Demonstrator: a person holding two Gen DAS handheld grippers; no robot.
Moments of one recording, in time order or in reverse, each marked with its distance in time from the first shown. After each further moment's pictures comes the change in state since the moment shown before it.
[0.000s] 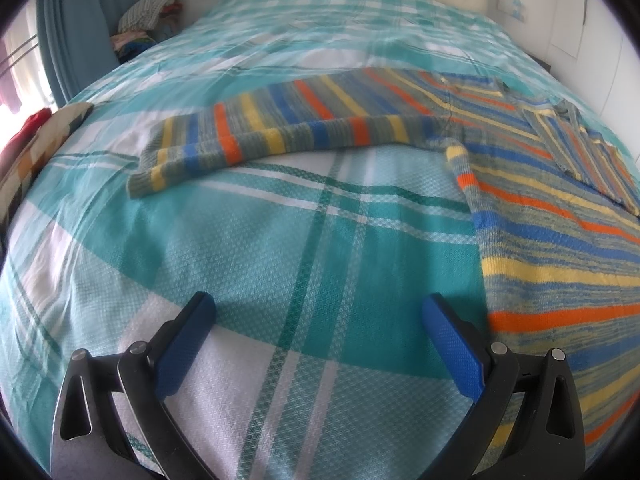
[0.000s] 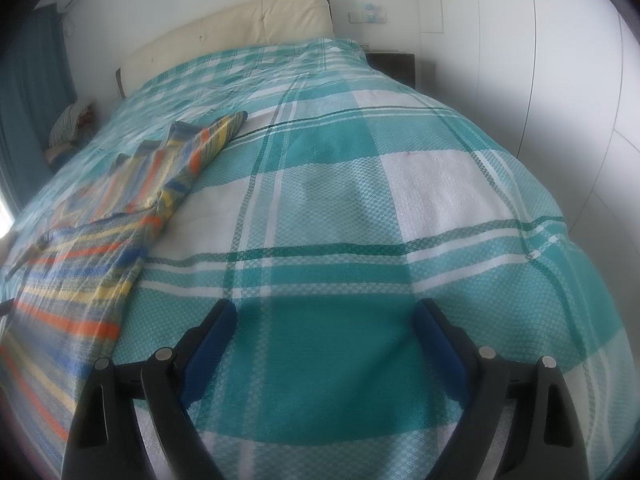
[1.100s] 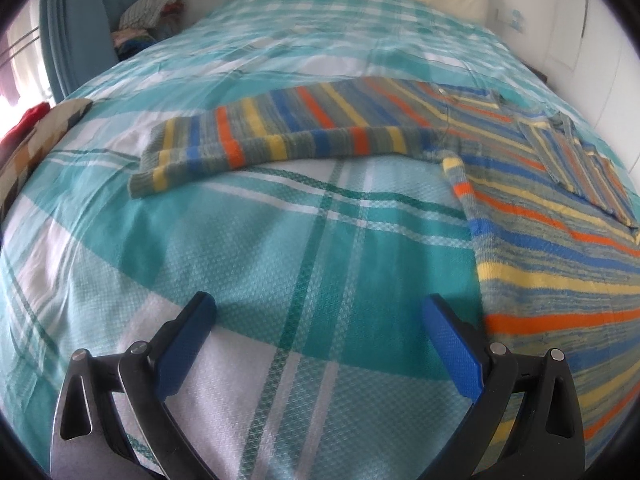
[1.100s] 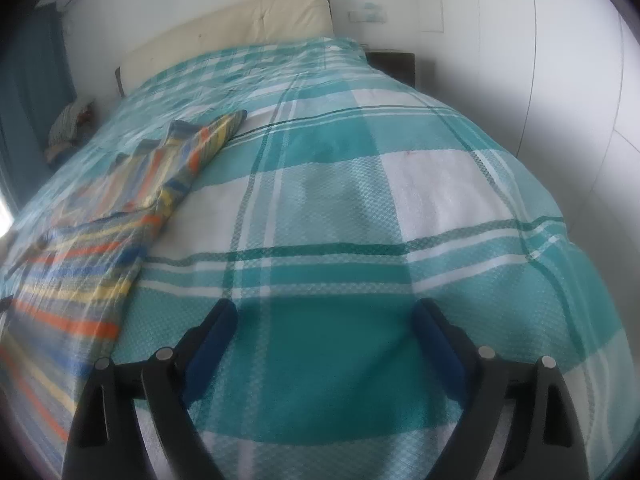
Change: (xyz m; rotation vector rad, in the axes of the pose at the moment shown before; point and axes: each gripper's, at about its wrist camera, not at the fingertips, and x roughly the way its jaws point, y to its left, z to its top) left arm -0.007 0.007 -0.002 -0.024 -0.020 -0.035; right arm 0.000 -0.002 0.005 0.003 0.002 0.001
